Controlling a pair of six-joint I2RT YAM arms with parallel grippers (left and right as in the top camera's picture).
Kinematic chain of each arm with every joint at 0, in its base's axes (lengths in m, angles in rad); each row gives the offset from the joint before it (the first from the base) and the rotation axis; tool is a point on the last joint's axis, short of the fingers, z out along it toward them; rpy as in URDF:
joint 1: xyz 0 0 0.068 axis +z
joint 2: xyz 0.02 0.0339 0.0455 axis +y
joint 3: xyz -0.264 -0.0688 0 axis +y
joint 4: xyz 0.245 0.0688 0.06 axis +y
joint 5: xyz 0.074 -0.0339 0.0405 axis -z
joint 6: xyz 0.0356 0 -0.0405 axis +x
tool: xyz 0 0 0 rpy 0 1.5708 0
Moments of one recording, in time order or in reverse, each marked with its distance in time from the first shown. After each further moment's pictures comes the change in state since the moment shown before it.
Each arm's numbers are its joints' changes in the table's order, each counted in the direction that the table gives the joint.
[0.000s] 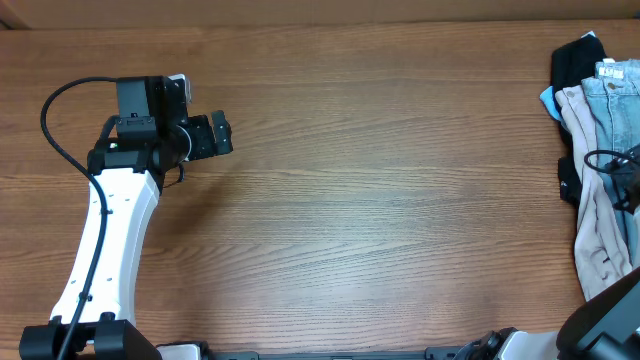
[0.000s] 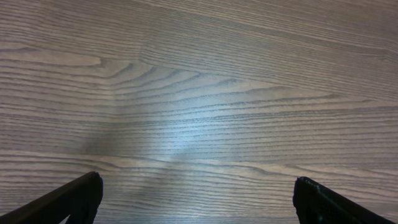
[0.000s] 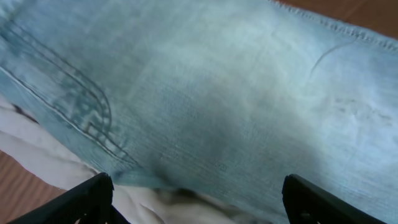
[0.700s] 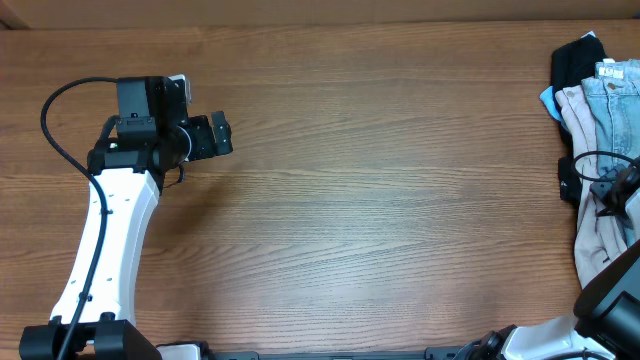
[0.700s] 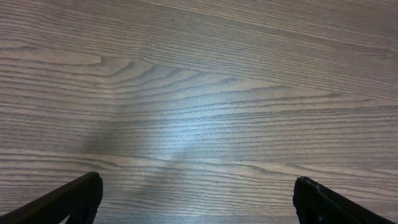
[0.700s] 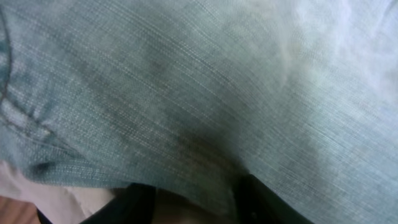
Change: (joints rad) left arm 0.000 0.000 0.000 0.004 -0.002 0.000; right arm -0.003 0.161 0.014 -0.028 -0.013 -0.063
